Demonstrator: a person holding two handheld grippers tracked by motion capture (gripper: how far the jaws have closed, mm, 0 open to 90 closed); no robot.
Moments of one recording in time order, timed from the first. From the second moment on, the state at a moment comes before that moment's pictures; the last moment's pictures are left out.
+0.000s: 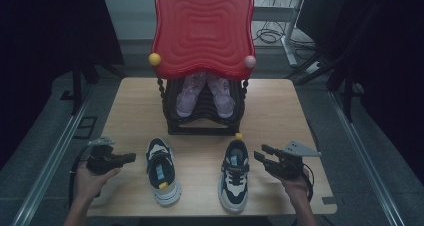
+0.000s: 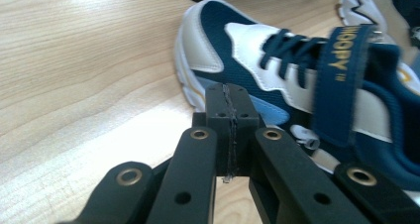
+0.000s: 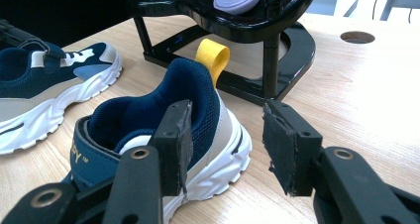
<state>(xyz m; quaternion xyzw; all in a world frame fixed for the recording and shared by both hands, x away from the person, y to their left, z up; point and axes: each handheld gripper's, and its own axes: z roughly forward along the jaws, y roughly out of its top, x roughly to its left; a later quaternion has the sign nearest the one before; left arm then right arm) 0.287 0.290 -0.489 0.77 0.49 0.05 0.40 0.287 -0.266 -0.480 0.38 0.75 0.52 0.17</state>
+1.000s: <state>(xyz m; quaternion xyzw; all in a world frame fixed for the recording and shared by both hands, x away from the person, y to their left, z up) 0.336 0.264 -0.522 0.77 0.50 0.02 0.40 0.288 -0.265 -0.482 0.38 0.75 0.52 0.17</state>
